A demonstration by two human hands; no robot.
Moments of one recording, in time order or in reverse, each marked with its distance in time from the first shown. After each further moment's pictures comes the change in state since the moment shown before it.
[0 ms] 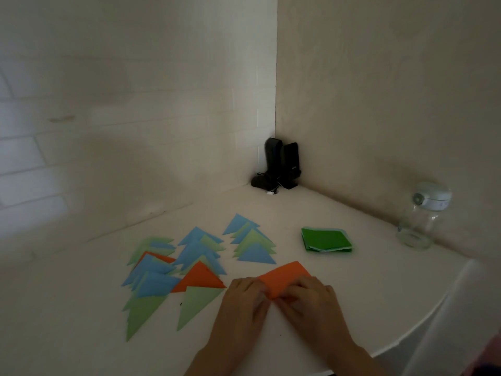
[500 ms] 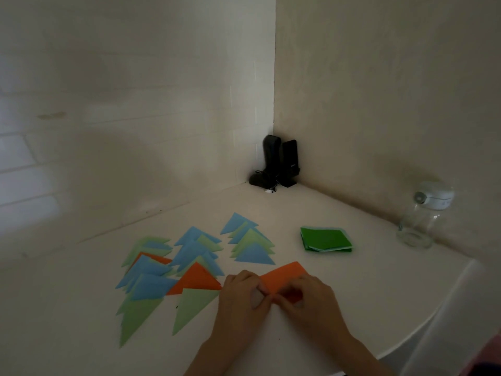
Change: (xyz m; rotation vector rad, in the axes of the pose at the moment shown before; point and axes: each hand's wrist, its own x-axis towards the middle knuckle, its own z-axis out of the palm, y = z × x) left_hand 0.018 -0.001 0.006 -0.066 0.057 -0.167; right_hand 0.012 0.009 0.016 0.183 -0.021 0.162
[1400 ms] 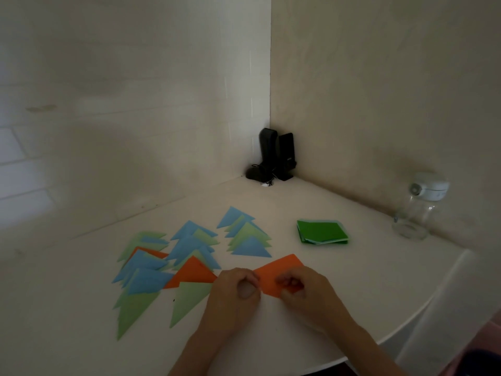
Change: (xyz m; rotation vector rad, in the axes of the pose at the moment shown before) left_hand -0.003 -0.006 -0.014 -0.214 -0.049 -0.095; right_hand 0.003 -0.005 -0.018 0.188 -0.188 0.106
